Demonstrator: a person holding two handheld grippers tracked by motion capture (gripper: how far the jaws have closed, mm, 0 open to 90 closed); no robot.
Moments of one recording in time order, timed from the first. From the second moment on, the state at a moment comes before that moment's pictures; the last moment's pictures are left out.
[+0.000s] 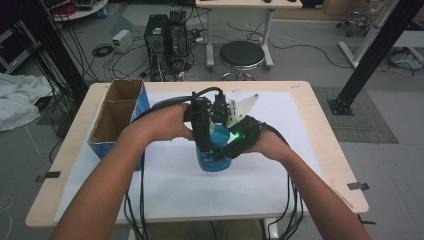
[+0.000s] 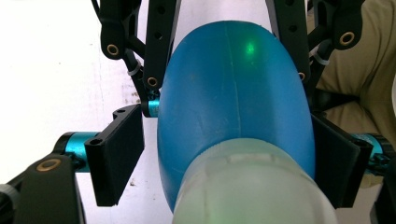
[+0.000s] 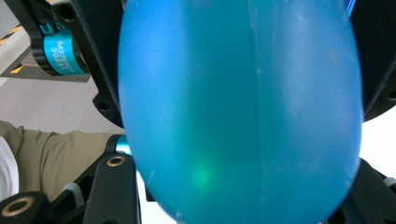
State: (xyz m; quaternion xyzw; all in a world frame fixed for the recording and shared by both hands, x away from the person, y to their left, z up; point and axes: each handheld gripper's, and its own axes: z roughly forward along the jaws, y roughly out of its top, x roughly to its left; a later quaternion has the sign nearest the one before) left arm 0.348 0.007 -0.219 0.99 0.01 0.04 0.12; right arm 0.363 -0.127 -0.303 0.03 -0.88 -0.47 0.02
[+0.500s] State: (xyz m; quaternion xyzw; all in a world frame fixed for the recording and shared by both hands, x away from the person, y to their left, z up) left arm 0.347 0.006 -0.219 0.99 0.00 0.05 0.12; right arm 0.364 -0.128 -0.303 0.03 -0.88 -0.47 0.03
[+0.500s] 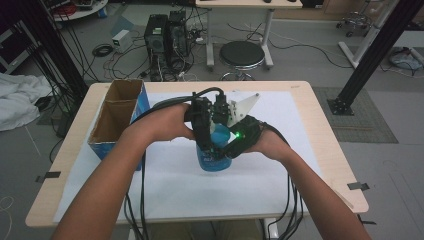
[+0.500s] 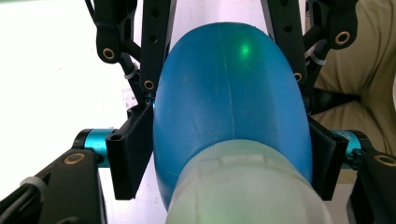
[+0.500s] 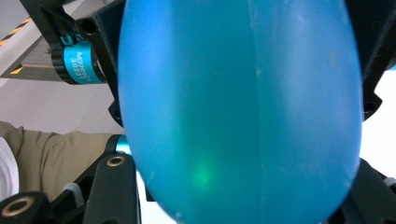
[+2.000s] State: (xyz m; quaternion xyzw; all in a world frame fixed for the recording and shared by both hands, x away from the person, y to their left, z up) left arm 0.334 -0.010 -0.213 0.99 -0.04 0.03 0.13; right arm 0.356 -0.141 -0.296 0.01 -0.89 -0.45 0.01
